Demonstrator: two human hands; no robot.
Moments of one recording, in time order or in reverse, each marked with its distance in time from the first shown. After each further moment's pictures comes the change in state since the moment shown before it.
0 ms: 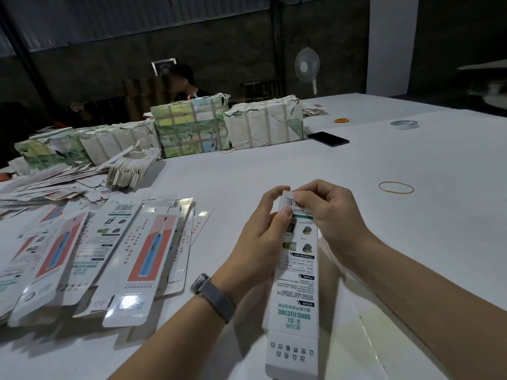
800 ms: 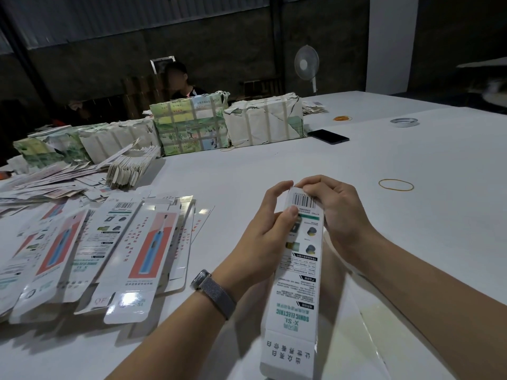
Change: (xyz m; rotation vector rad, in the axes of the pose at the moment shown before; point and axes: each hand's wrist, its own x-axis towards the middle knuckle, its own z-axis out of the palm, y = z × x) left_hand -0.002 0.003 -0.002 0.047 -0.073 -0.014; right_hand 0.004 -0.001 -0.005 0.097 -0.031 0.004
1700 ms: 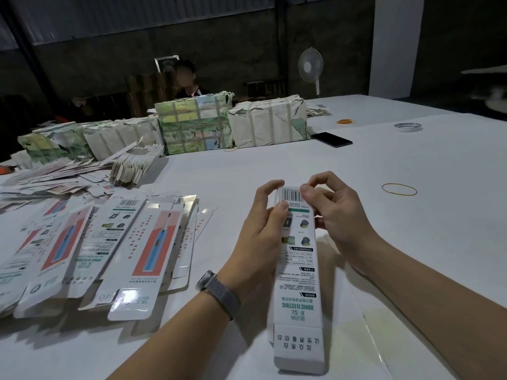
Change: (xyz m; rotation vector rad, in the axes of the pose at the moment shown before) left_hand 0.000 -0.006 -0.002 -0.085 0.160 0.071; right_hand -0.001 0.005 -0.001 -0.081 -0.062 -0.052
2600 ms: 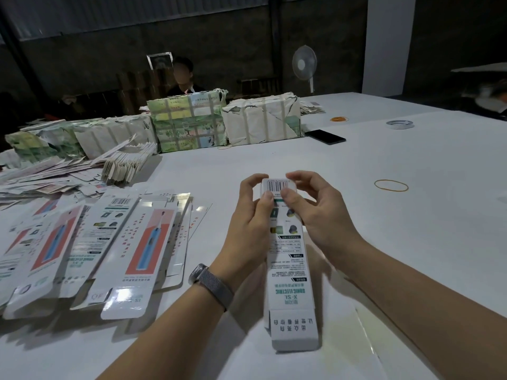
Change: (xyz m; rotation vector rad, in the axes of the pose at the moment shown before) left_hand 0.005 0.002 -0.004 0.025 0.103 -0.016; right_hand -0.003 0.008 0.012 -0.021 0.051 -0.021
